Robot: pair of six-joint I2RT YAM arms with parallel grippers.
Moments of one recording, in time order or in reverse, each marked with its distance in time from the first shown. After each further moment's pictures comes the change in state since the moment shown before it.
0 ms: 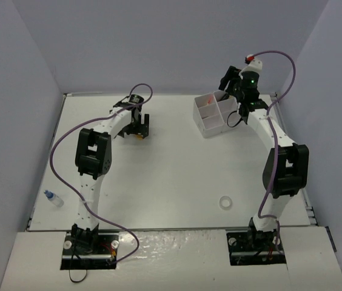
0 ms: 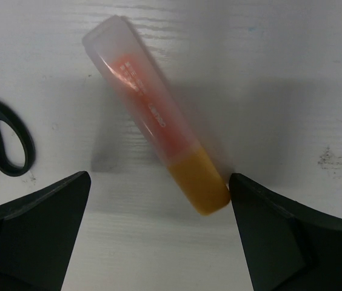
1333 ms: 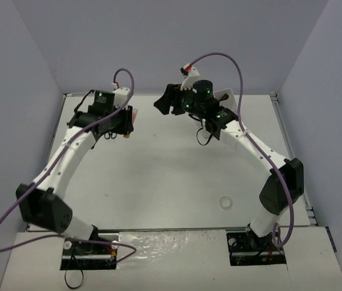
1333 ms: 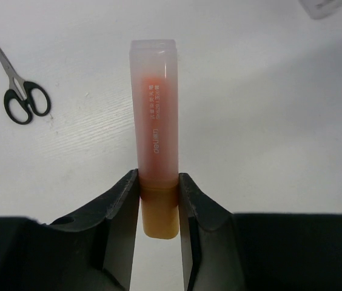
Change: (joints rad) left arm -0.001 -0.758 -0.416 0.064 0.317 0.216; right arm 0.433 -0.139 0.031 -0.191 -0.302 0.084
